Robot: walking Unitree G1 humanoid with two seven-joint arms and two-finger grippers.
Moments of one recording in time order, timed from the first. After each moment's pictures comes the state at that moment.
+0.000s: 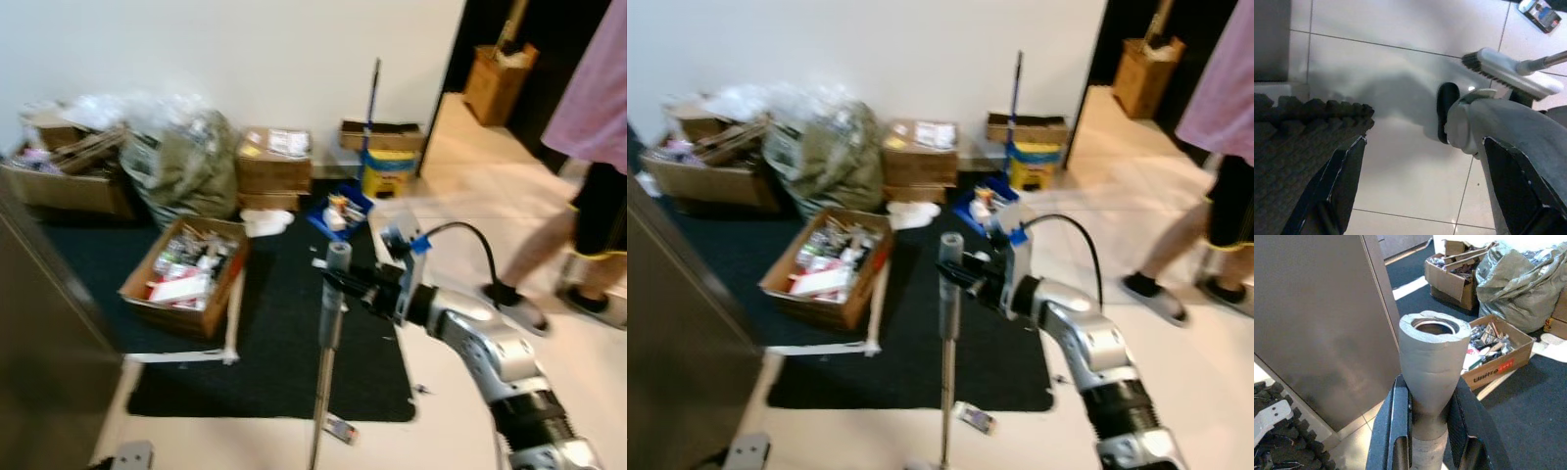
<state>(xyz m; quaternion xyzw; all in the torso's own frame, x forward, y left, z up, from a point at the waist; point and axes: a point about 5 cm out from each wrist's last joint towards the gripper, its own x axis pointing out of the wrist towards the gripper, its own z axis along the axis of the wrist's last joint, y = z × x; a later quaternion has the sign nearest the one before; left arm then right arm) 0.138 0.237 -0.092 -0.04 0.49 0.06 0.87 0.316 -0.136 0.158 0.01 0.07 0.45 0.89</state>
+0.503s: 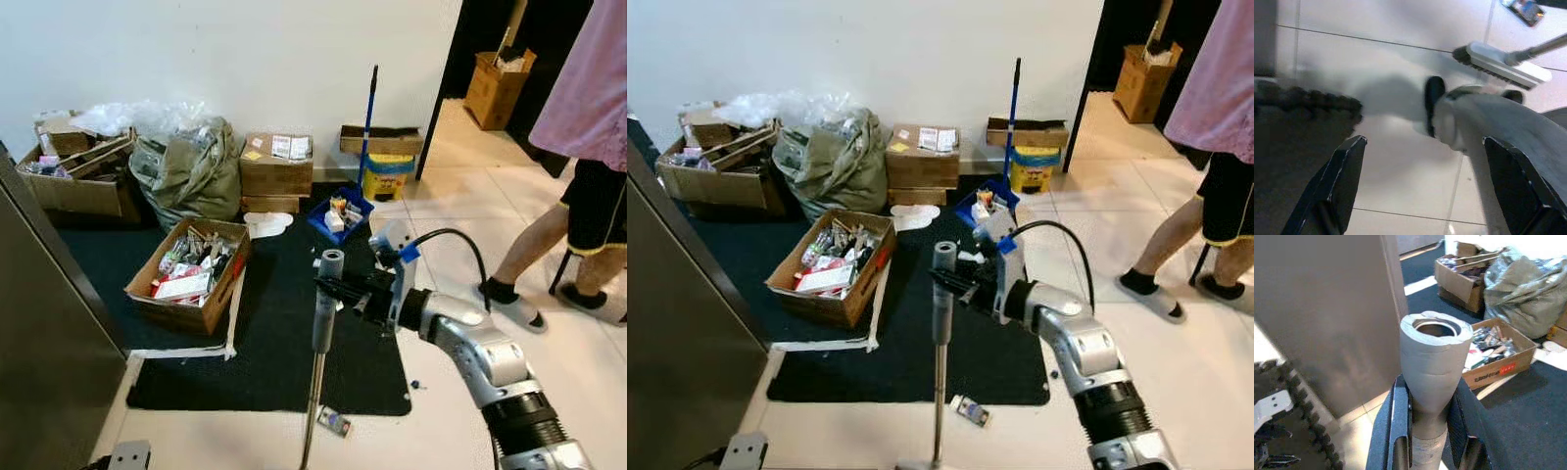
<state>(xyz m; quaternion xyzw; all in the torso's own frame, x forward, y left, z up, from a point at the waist) 0.138 0.238 -0.091 -0.04 0.49 0.05 0.87 0.313 -0.119 0.150 -0.02 0.07 0.46 0.88</state>
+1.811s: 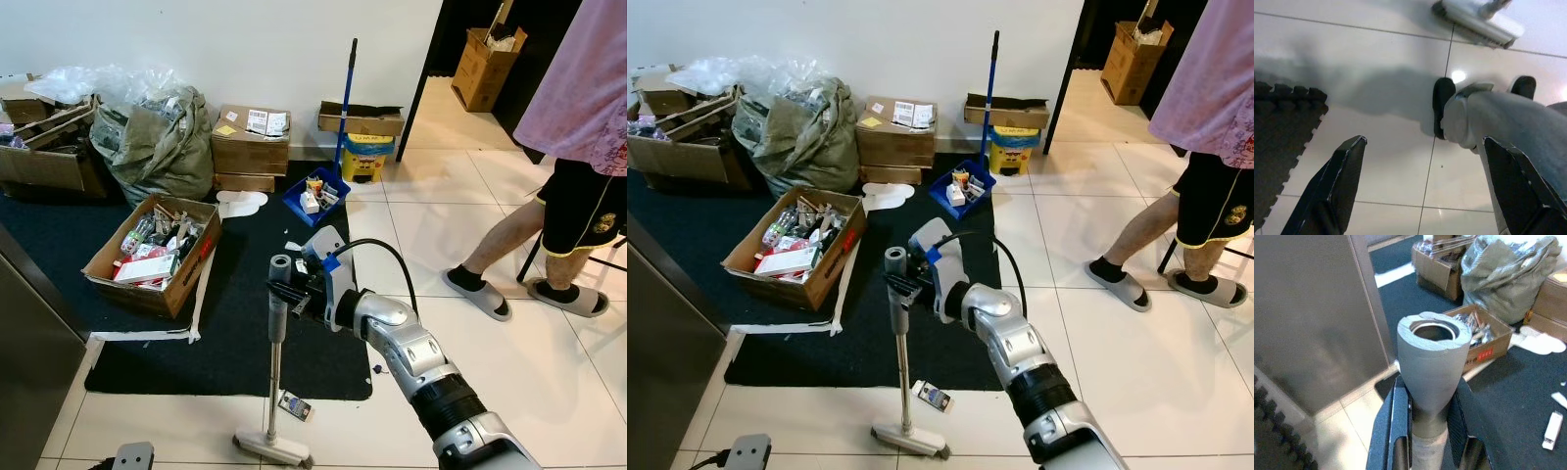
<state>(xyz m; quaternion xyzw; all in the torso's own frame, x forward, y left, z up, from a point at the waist) 0.134 0.239 -0.092 -0.04 0.48 0.06 0.87 0.332 -0.049 0.133 -0.02 0.03 0.44 0.90</state>
